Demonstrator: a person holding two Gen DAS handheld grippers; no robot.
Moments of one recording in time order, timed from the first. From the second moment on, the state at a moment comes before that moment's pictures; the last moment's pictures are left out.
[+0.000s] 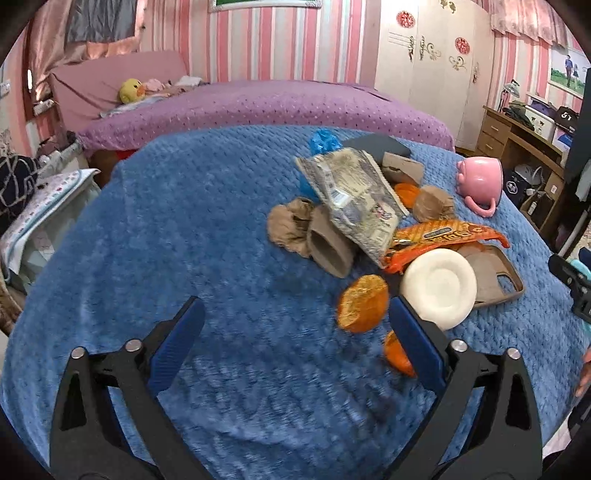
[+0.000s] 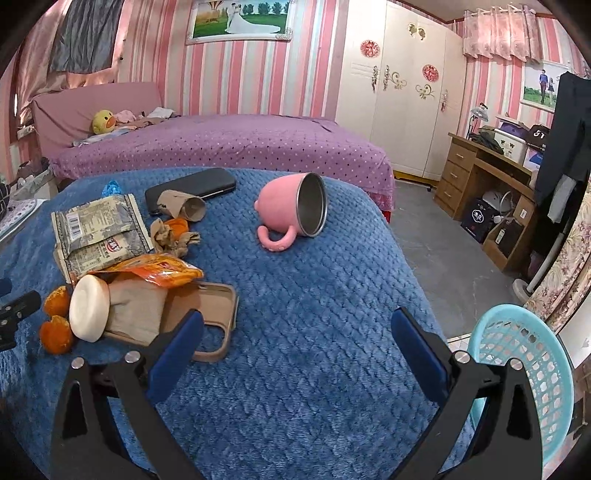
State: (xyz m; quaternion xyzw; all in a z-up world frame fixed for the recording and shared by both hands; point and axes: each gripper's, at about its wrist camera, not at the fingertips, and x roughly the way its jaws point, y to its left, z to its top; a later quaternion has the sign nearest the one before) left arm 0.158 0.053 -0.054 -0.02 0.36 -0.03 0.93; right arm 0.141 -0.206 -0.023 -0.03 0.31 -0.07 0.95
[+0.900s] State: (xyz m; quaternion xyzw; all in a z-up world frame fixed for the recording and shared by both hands) left arm 0.143 0.059 -0.038 0.02 0.35 -0.02 0.94; right arm 0.139 -0.177 -0.026 -0.06 0.30 -0.04 0.95
